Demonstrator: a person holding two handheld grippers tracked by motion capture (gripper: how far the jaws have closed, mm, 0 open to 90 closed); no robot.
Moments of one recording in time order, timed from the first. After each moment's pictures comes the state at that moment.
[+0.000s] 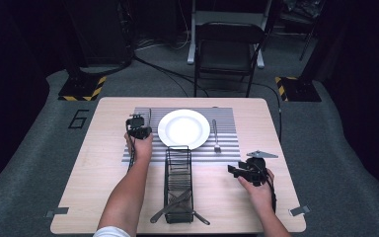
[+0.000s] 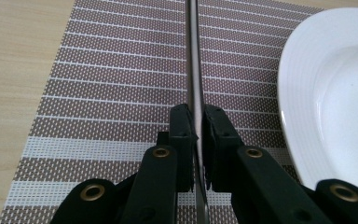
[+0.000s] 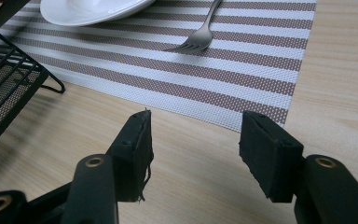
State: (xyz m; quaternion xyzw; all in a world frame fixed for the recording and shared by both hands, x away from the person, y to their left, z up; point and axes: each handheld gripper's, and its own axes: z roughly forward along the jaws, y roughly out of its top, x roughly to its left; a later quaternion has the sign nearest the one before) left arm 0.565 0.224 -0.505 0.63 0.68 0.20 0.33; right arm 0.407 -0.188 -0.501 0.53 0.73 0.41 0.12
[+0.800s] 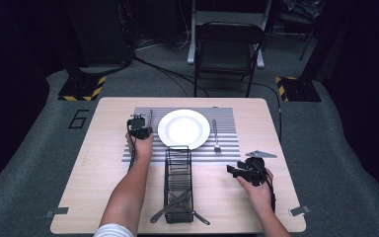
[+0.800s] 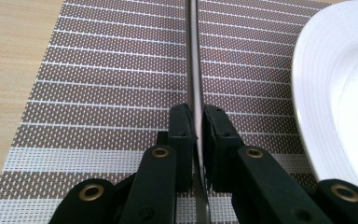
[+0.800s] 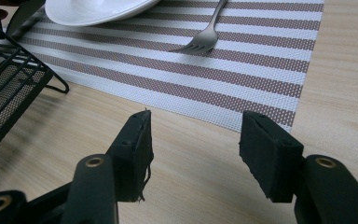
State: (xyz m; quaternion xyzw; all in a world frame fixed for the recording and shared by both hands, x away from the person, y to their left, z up) left arm 0.571 0.224 -0.514 0.63 0.67 0.20 0.33; right arm 0.408 -0.186 -0.501 0.52 0.73 0.42 0.12
